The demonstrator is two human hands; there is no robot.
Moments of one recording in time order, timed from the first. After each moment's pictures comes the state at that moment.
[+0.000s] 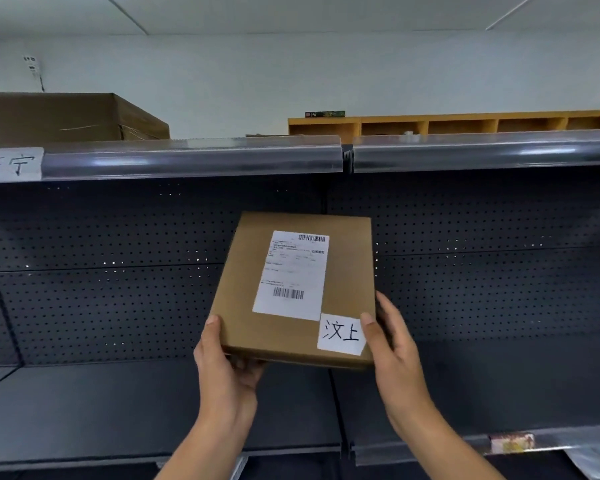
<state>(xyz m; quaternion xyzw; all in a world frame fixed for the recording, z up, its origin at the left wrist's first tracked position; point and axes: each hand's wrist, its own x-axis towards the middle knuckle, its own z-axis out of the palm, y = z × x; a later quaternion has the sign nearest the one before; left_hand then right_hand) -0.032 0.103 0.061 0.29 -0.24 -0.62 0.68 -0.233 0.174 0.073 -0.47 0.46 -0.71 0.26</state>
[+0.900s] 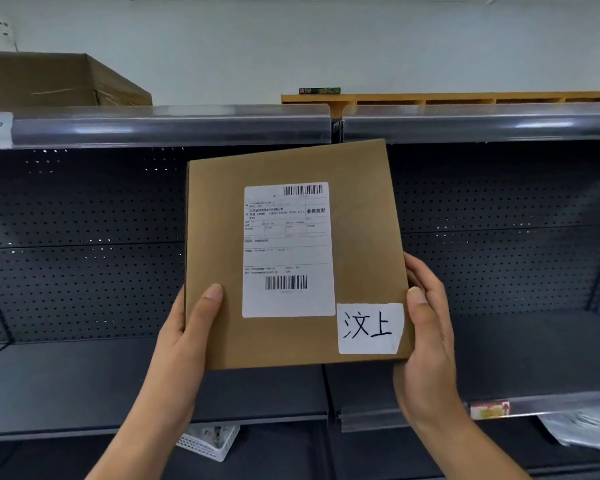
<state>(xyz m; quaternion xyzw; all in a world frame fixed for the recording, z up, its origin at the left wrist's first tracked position) 0.002 0.167 0.104 0.37 -0.52 -0.46 0.61 -0.236 0.228 0.090 -0.48 0.34 -0.79 0.19</state>
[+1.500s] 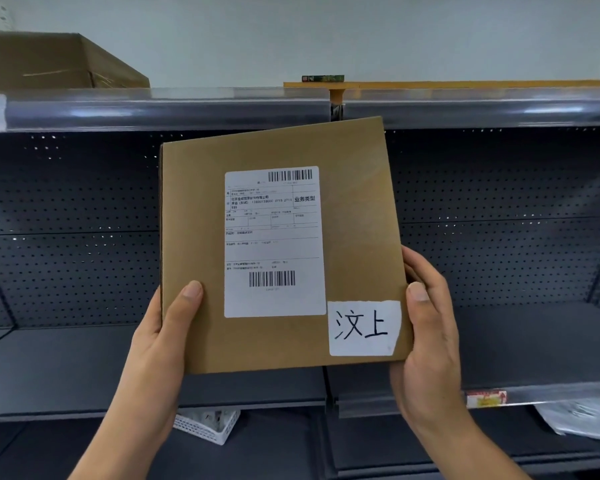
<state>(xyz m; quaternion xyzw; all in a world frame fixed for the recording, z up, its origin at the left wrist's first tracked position) 0.014 0.192 0.105 0.39 -0.49 -0.47 0.62 -0.230 0.244 0.091 -0.49 0.33 -0.78 0.22</state>
